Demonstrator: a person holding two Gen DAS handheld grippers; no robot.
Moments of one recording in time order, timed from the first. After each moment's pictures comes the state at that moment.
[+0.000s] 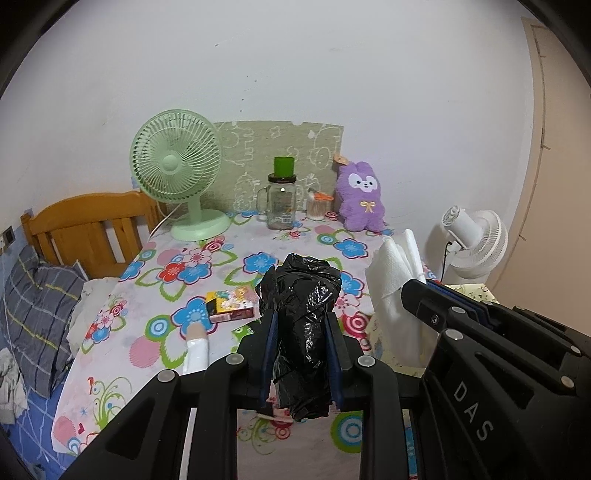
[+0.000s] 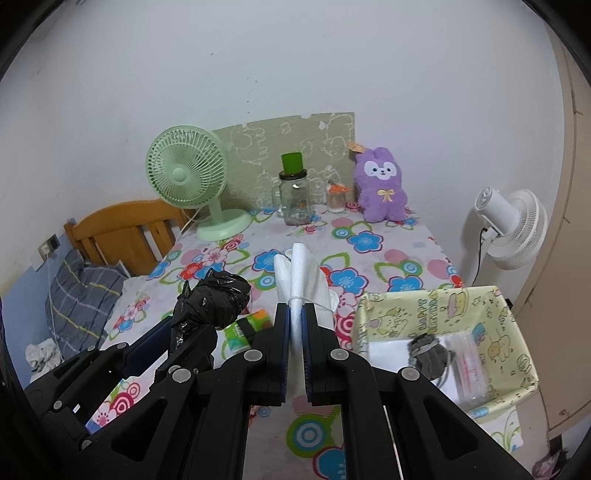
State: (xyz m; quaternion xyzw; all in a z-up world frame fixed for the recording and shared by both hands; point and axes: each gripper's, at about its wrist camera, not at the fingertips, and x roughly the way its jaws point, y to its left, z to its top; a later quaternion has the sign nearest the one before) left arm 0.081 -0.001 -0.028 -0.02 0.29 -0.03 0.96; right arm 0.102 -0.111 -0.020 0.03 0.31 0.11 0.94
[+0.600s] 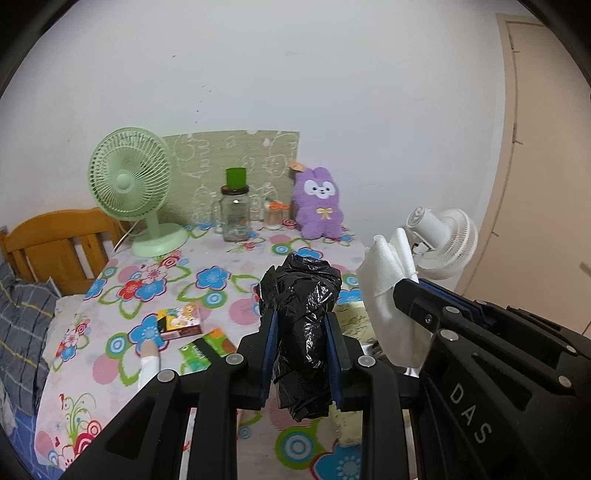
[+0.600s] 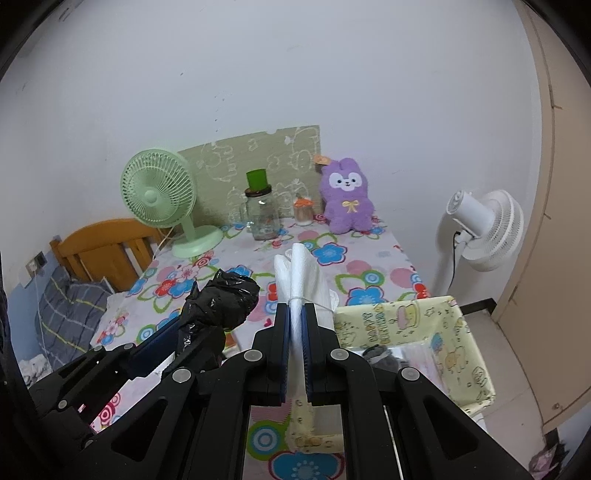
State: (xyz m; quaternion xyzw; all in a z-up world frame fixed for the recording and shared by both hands) left arm 0.089 -0.052 -0.017 -0.01 0.28 -0.09 0.95; right arm 0.102 -0.165 -0.006 0.05 0.30 0.08 0.95
